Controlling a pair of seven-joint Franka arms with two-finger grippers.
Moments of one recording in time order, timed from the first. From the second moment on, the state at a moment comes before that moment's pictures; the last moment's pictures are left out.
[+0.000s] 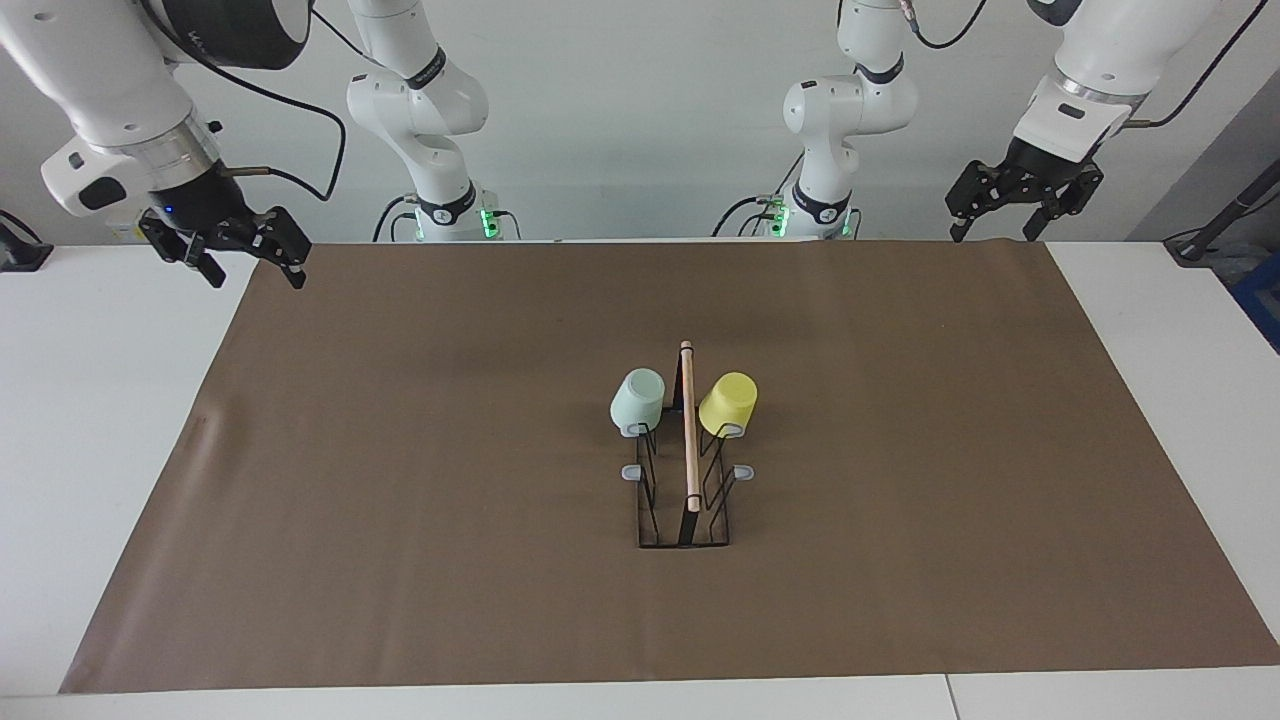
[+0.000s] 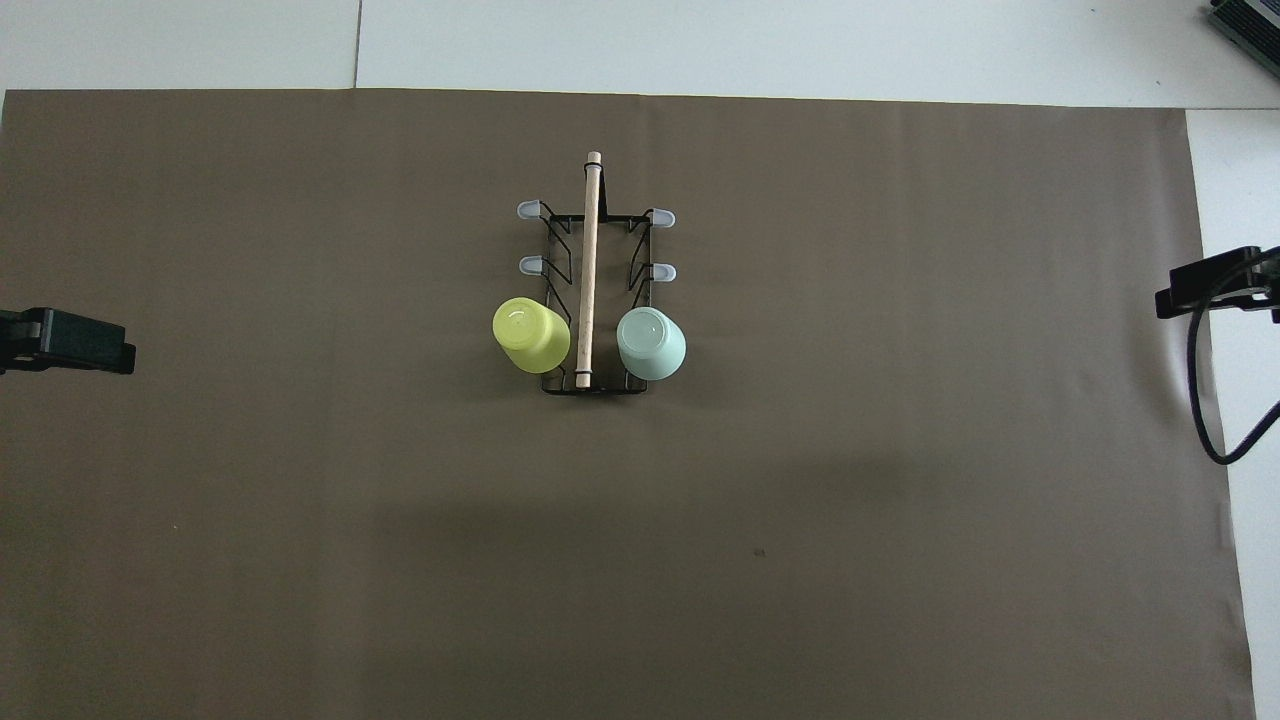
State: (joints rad) left arm 0.02 -0.10 -0.08 -1.60 -0.01 1.50 0.00; right arm -0.06 0.05 -0.05 -1.48 0.01 1.53 -0.04
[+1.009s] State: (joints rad) left arm 0.06 -0.10 -0.08 -1.60 -0.01 1.46 0.12; right arm -0.06 0.05 -0.06 -1.48 0.01 1.53 -0.04
